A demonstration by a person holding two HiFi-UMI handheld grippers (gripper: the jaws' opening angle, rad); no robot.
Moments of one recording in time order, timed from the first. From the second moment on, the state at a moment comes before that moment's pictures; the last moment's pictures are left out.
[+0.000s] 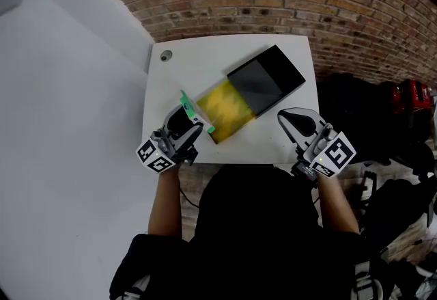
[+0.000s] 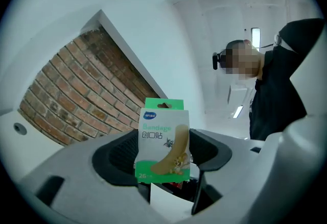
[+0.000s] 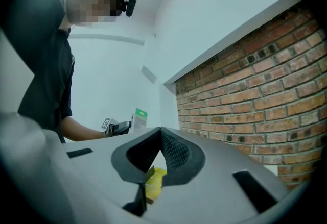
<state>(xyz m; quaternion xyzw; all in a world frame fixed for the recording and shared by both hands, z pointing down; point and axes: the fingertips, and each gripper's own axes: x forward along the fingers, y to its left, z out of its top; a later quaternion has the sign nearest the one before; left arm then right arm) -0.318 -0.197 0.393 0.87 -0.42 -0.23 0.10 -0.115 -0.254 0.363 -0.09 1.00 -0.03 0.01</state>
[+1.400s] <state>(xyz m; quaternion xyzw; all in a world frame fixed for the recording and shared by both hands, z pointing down) -0.256 -0.163 0.397 0.86 -0.44 -0.23 0.11 -0.087 -0.243 0.374 -0.01 1.00 -0.04 0.00</state>
